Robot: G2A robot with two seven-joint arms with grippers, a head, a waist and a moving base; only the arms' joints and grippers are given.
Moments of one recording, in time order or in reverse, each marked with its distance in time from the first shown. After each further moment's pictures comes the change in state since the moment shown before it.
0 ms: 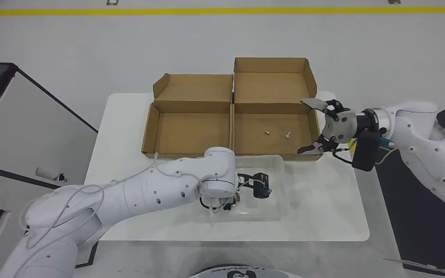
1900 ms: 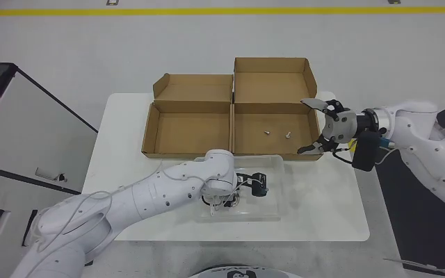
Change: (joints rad) left arm 0.093 -0.038 -0.044 0.136 0.140 -0.119 0.097; right arm 0.000 0.000 0.000 0.000 0.000 0.000 0.000
